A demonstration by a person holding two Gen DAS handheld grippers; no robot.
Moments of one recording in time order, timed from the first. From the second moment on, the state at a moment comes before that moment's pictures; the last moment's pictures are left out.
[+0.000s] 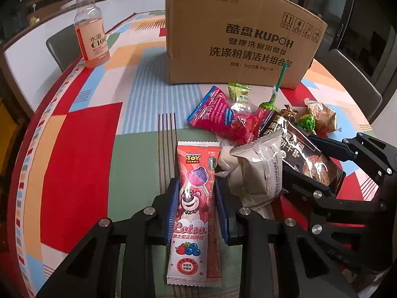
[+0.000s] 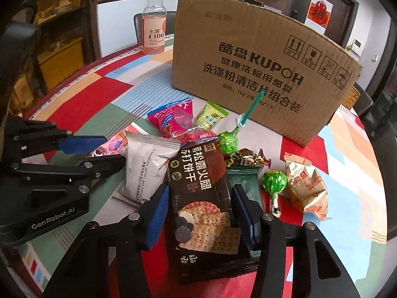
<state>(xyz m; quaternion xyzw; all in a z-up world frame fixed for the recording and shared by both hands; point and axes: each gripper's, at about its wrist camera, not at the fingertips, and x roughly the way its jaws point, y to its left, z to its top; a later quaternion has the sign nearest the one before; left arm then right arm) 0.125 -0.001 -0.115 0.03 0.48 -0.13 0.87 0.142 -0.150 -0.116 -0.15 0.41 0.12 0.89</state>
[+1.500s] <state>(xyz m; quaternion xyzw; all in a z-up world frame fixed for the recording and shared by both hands) 0.139 -0.038 0.051 0.04 0.27 -0.13 0.95 0.156 -0.213 0.024 -0.05 0.26 0.07 0.96</state>
